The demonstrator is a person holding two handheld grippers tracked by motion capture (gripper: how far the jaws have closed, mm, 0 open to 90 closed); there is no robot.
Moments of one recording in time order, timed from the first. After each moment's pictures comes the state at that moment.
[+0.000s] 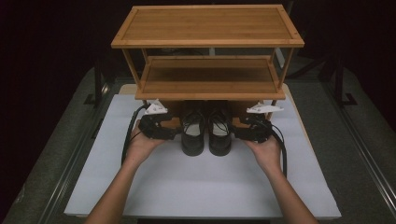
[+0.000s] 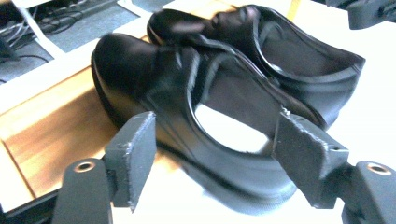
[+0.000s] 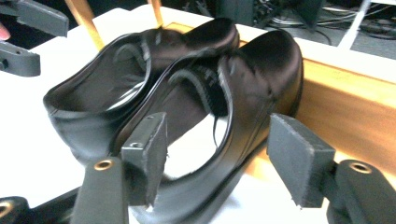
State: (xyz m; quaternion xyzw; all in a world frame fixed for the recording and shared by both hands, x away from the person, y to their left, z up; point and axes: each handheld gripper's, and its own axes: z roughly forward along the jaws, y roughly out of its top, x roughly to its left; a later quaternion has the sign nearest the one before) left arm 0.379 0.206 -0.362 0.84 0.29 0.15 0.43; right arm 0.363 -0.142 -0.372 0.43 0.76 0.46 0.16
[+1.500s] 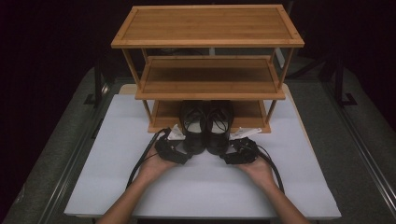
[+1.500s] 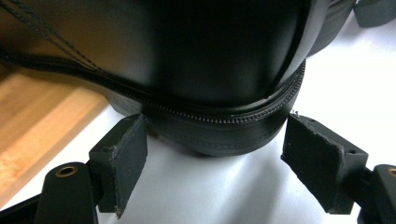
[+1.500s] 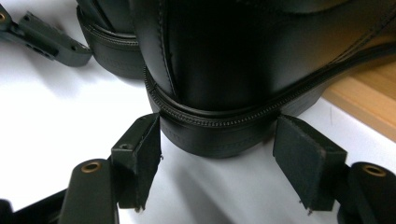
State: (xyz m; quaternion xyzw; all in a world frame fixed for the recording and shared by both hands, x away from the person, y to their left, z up) left arm 0.367 0.171 -0.432 0.89 0.26 0.14 0.36; right arm 0.346 -0.112 -0.439 0.38 0.83 0.40 0.12
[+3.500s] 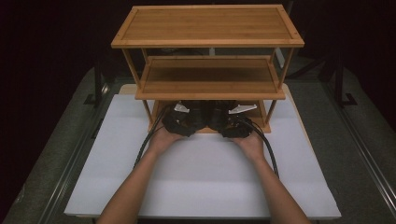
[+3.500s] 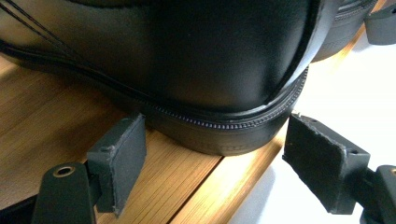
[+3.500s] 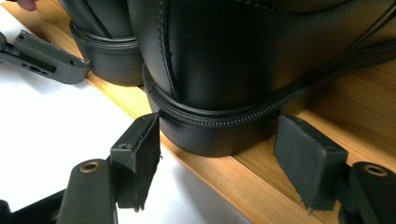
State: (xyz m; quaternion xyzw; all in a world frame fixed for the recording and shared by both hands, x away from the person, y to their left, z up) left arm 0.464 0.157 -0.440 0.88 0.30 0.13 0.34; right arm 0.436 -0.111 -0.446 0.42 0.81 0.39 0.14
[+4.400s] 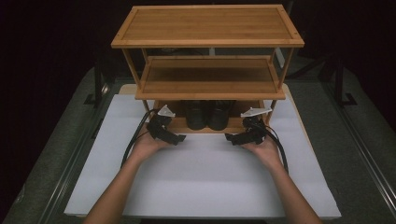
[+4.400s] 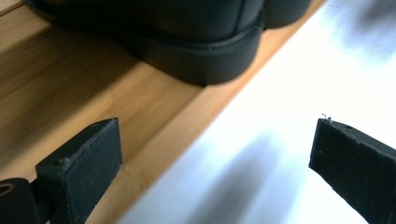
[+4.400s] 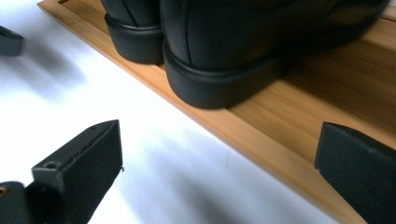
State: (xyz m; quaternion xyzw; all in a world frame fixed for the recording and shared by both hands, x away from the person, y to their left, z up) left arm 0.418 0.203 -0.413 0.88 0.31 0.12 0.35; right arm 0.397 -0.145 -0.420 0.42 0.80 0.40 0.14
